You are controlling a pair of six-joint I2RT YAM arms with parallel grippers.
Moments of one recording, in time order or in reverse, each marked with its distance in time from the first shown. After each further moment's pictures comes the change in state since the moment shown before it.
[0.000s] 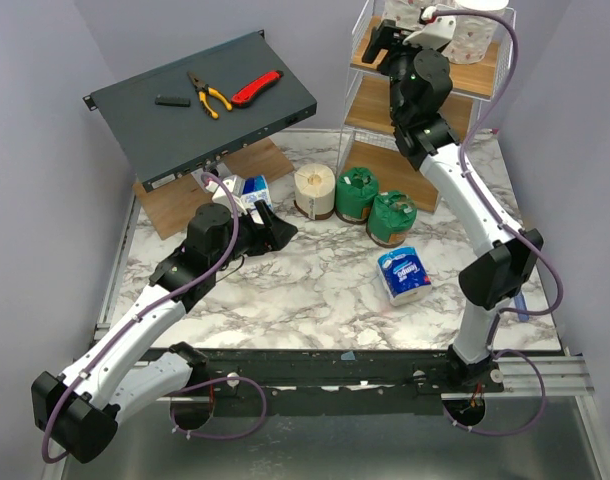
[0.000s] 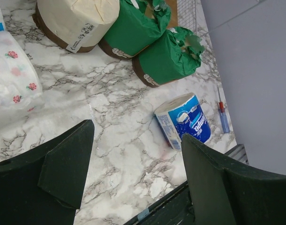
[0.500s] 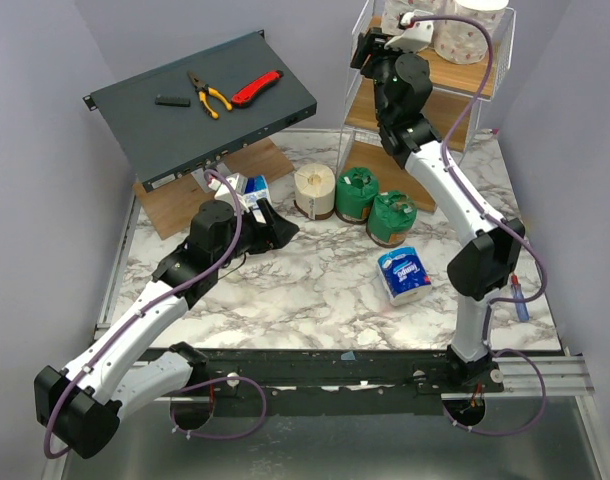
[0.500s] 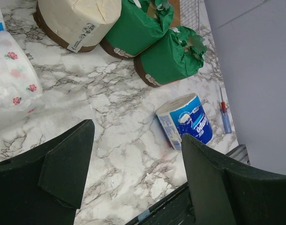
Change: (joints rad) left arm 0.000 0.030 0.015 -0.001 0.000 0.001; right arm 0.014 0.085 0.016 0.046 -0.054 0.013
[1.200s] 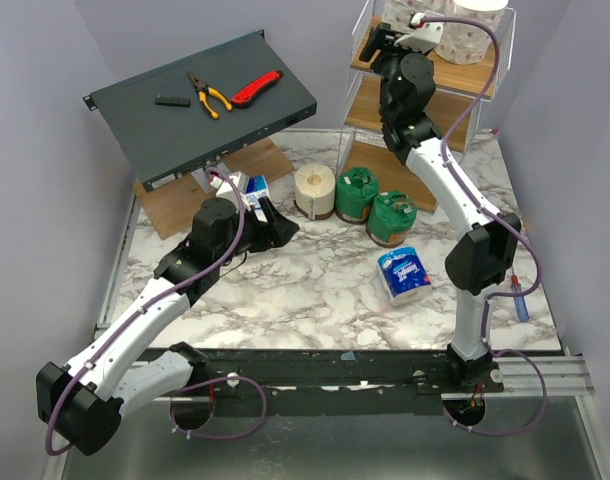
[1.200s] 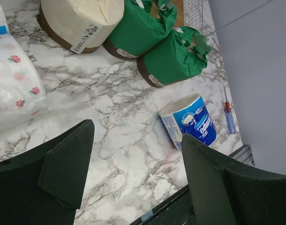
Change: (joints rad) left arm 0.006 0.018 0.015 -0.005 -0.003 0.018; right arm -0.039 0.068 0.042 0.072 0.074 0.003
